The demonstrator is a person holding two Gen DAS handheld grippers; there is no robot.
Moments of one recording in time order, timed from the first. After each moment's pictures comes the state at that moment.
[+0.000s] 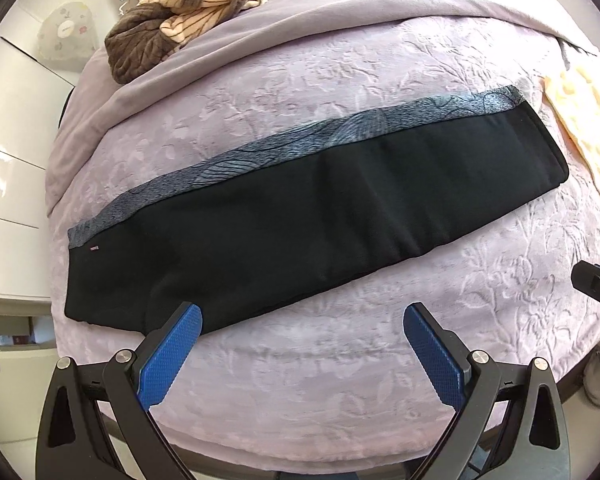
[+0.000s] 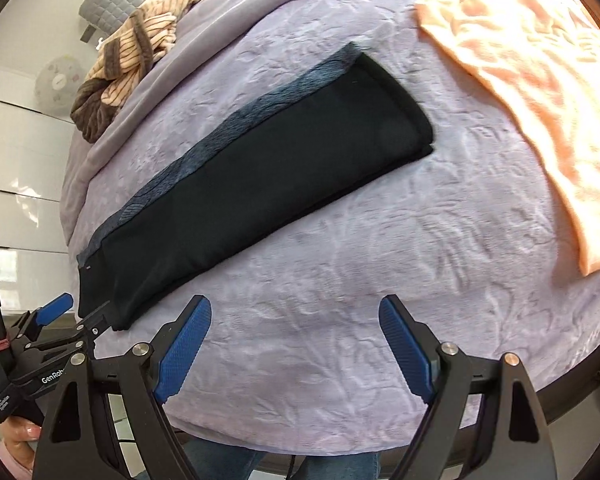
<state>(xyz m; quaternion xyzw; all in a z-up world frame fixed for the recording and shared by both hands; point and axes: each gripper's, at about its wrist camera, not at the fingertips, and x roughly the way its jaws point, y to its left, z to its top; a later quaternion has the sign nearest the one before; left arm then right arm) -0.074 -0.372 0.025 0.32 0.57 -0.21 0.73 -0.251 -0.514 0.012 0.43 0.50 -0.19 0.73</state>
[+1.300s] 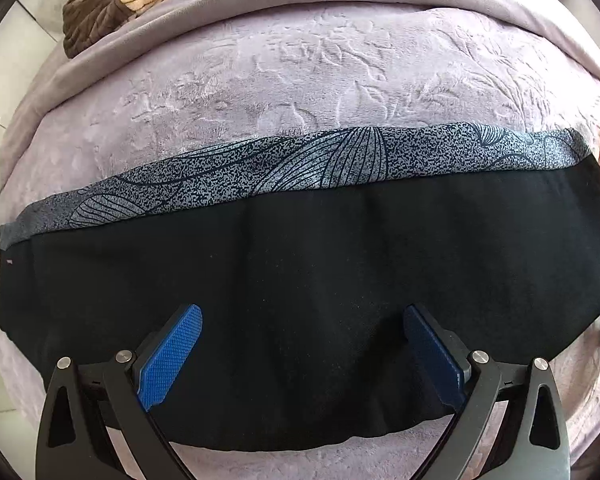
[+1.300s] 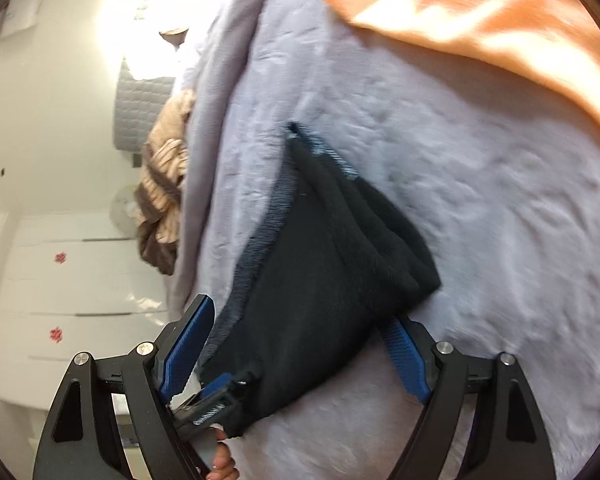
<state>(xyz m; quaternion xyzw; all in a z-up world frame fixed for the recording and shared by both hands) -0.020 -0.440 -0.084 0.24 0.59 -0.21 0.74 -0.229 -0.627 -0.077 0.63 0.28 -0.11 0.71</state>
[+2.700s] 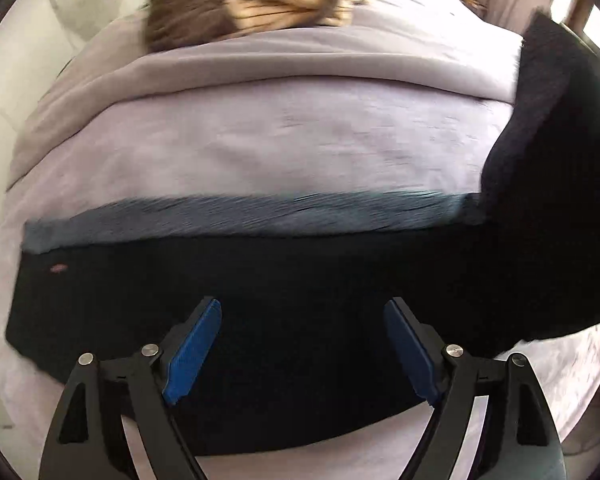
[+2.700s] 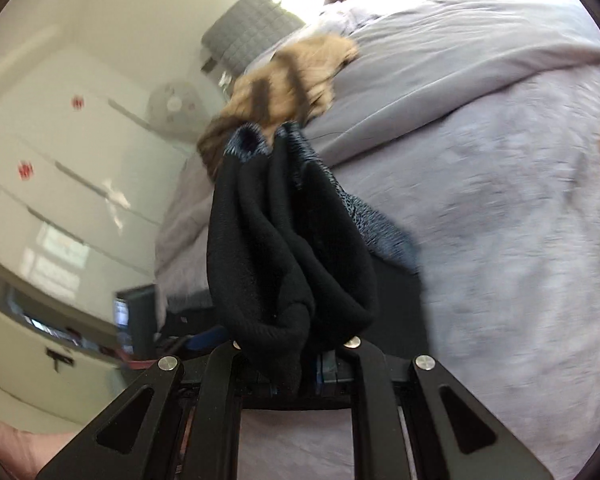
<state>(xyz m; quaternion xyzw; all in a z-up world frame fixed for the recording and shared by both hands) 0.059 -0.265 -0.025 0.17 0.55 -0.25 0.78 -0.079 -0.410 0.055 0.36 0.37 -0.06 0.85</state>
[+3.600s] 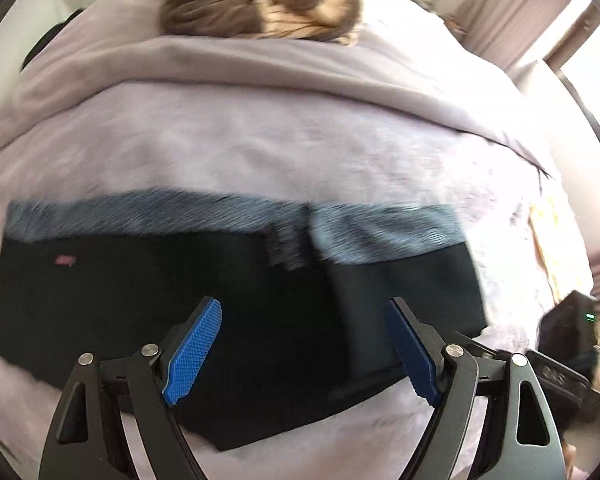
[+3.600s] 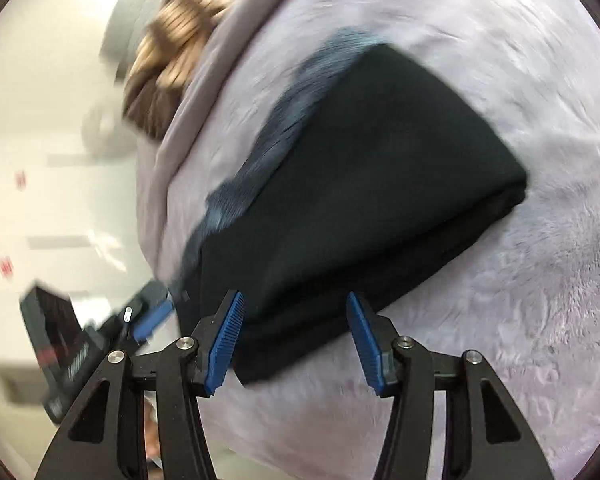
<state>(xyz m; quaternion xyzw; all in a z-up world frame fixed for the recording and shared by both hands) 0.090 -0.225 0.003 0.09 0.57 -0.34 0.74 -0.128 -0.383 -0.077 0.63 0.36 -0.11 0.68</state>
